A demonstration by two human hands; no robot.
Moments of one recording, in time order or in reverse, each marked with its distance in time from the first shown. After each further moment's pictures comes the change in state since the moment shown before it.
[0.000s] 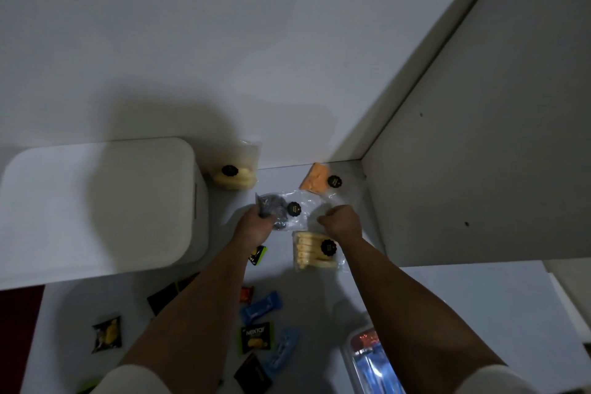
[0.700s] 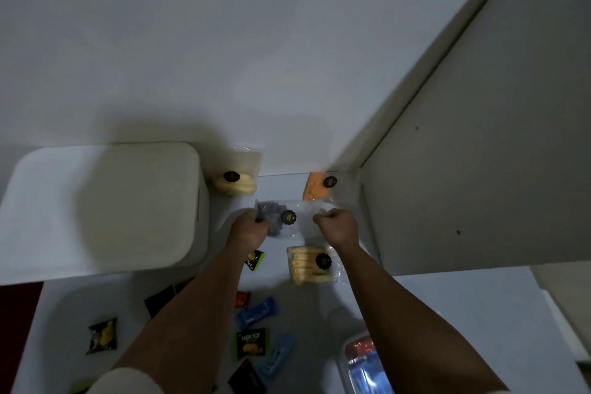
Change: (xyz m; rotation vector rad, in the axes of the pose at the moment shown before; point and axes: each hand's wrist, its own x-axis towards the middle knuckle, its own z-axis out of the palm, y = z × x) left_hand -0.011 0.003 -0.013 0.120 0.036 -0.004; right_hand -0.025 -0.015 -0.009 0.297 0.057 -0.039
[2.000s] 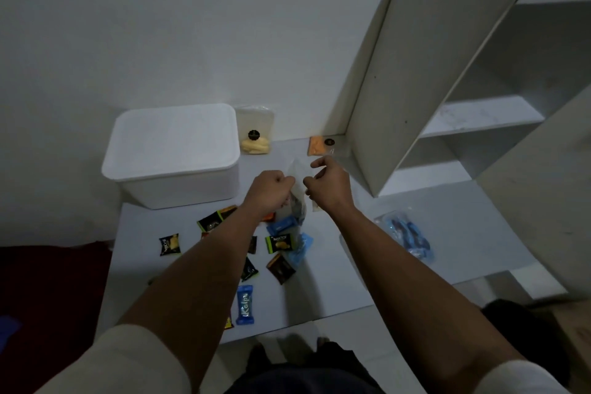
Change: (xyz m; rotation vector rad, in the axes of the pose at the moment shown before) left_hand -0.250 -0.050 -0.045 -0.078 -0.027 0.419; right_hand -0.277 0.007 -0.002 0.049 0.162 -0.425
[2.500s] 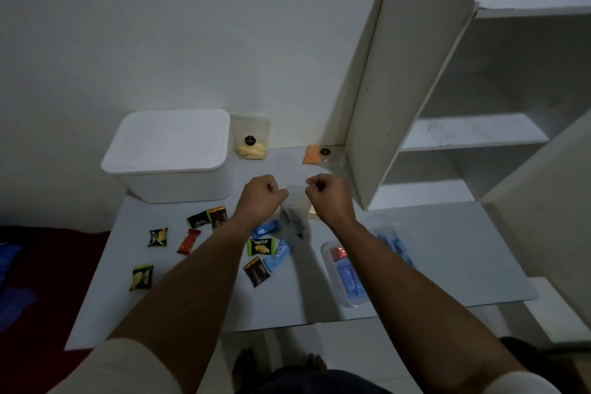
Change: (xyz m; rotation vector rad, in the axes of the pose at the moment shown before) left_hand -0.020 0.029 0.053 0.083 0.234 0.024; right_hand 0.012 0.044 -0.065 -0.056 -0.076 -0.219
